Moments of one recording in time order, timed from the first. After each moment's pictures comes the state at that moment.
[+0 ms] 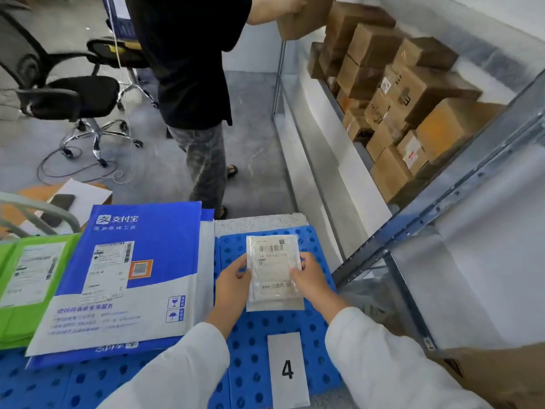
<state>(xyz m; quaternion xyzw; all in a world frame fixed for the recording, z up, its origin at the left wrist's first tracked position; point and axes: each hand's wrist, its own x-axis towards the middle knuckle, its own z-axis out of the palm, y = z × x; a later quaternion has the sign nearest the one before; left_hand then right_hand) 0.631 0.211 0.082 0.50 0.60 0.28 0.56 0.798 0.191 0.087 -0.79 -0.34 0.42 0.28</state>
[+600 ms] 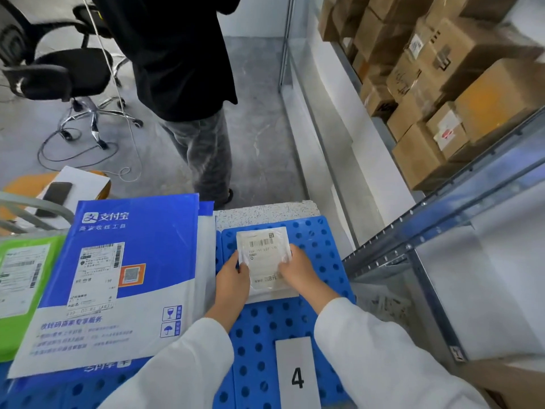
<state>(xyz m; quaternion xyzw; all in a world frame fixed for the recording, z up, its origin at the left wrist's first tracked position) 0.638 0.253 0.027 0.51 0.68 0.20 0.49 0.786 0.248 0.023 -0.79 -0.38 0.45 0.19</state>
